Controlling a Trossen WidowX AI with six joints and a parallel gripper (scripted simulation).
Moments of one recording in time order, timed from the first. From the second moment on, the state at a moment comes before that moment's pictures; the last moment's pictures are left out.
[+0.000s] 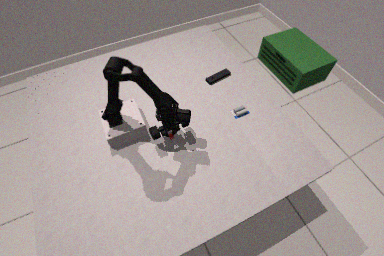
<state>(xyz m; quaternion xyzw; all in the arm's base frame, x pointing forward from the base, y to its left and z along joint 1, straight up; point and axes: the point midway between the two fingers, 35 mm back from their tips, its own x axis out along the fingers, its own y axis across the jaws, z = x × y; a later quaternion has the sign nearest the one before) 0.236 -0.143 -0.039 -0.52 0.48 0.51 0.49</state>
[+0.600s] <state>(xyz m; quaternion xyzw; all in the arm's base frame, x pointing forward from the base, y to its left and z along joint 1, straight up) 0.242 -0.133 0.011 -0.49 0.51 0.48 0.52</state>
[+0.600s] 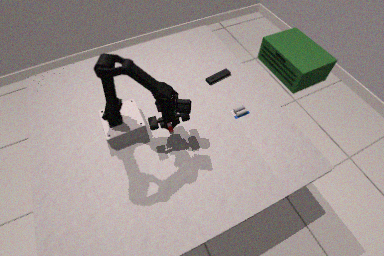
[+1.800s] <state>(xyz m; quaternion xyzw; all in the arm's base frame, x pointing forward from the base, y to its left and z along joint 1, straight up) 0.283 -0.021 0.033 -0.06 0.69 0.07 0.71</state>
